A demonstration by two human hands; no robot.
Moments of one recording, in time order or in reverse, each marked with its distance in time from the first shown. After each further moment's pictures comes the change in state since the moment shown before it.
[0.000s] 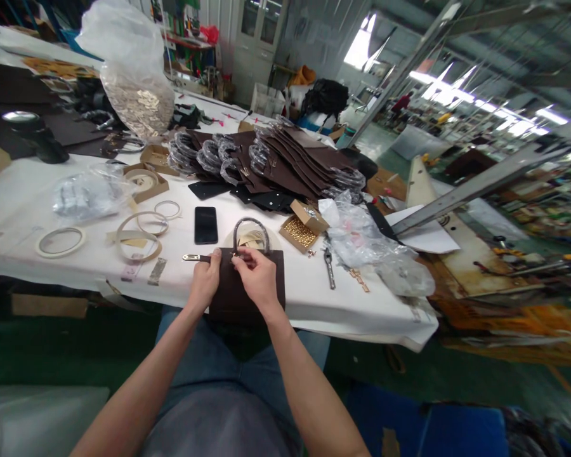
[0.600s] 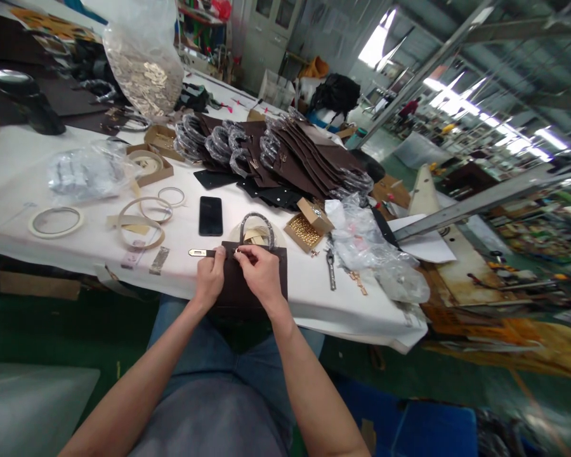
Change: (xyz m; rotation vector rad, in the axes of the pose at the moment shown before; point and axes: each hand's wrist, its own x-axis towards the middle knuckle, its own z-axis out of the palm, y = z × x) left_hand -0.008 -0.018 0.002 0.021 0.087 0.208; right_hand 0.008 0.002 0.009 -0.225 -0.073 -0.071
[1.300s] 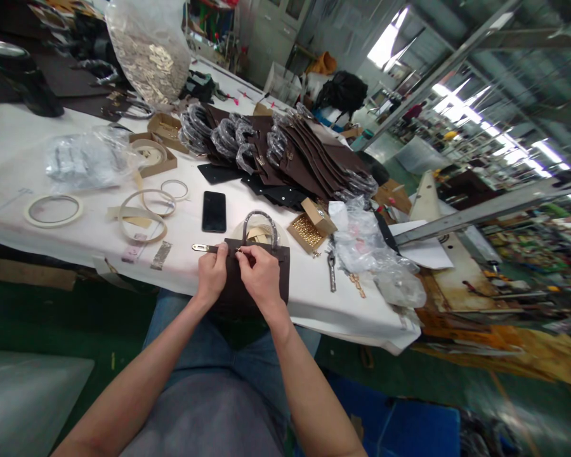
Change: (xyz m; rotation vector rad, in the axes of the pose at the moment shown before) left_hand 0.004 -0.002 -0.002 -0.003 0.042 -0.062; right_hand -0.005 -0.012 0.009 -0.244 0.005 -0.104
